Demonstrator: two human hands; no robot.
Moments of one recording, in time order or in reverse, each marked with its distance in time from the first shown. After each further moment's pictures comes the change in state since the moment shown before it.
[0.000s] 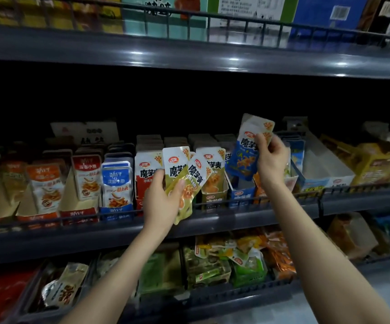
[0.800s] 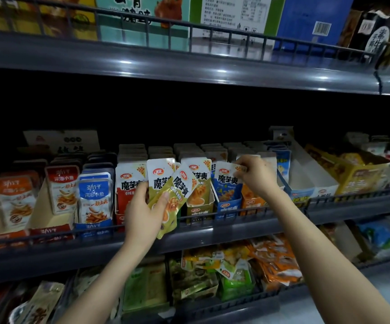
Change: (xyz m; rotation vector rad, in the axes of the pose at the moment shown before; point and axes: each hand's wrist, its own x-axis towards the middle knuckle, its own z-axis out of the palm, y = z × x) left_hand 0.006 -0.008 0.009 -0.056 -0.005 -0.019; right_hand 0.029 0.021 -0.023 -0.949 -0.363 -0.217
